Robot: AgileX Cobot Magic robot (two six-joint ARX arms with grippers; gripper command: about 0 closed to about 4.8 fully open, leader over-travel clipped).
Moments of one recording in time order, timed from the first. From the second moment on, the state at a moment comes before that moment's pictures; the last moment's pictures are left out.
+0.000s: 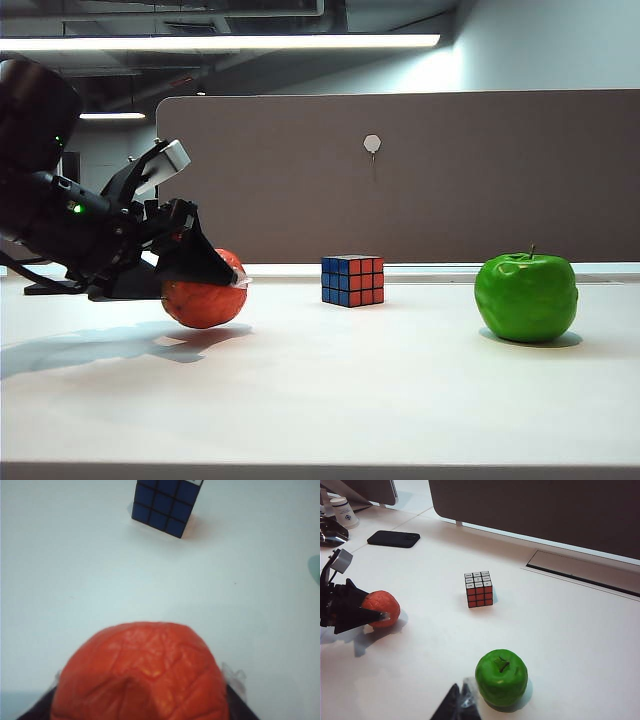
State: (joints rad) left arm -0.30 1.68 0.60 0.61 0.44 -0.02; right arm 0.00 0.45 0.78 -0.61 -0.49 -0.11
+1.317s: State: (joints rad) left arm -0.56 2.16 1.28 0.72 0.28 -0.09; right arm 0.00 0.45 0.72 -0.66 -0.49 -0.11
